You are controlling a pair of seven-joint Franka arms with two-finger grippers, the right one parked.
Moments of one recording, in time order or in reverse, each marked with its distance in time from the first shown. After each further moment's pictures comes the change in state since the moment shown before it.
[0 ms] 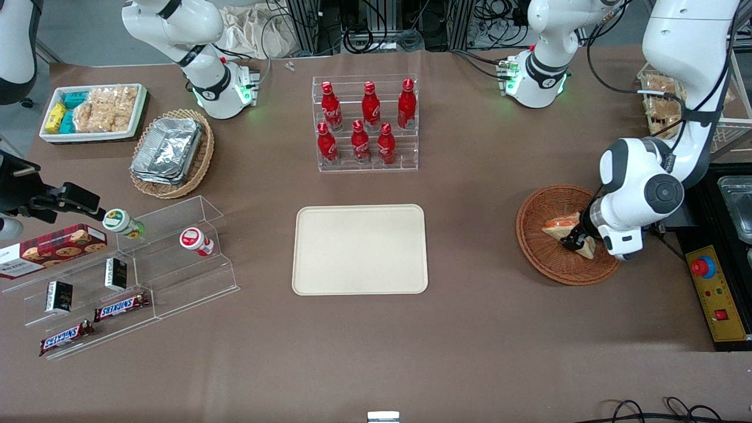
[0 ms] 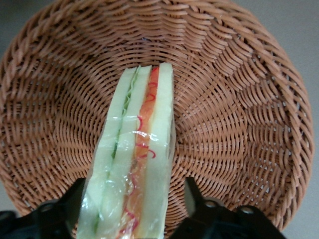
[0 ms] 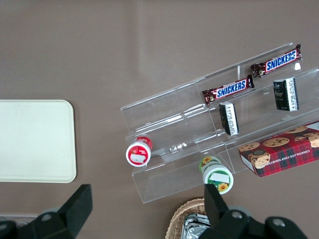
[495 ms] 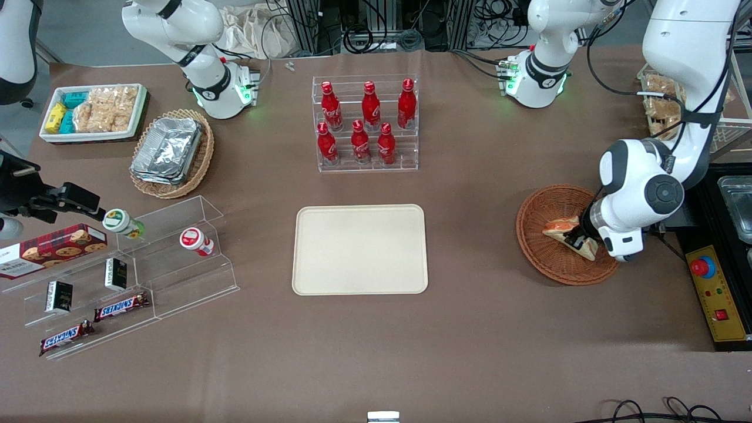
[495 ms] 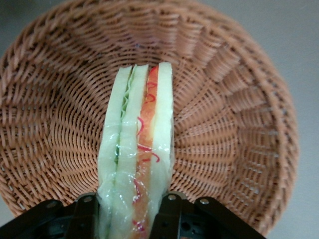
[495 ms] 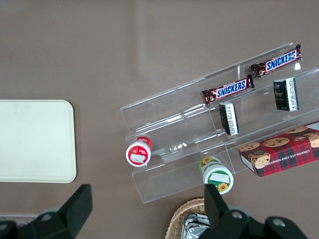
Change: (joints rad) arm -0.001 -0.017 -0.002 0.018 0.000 -0.004 0.000
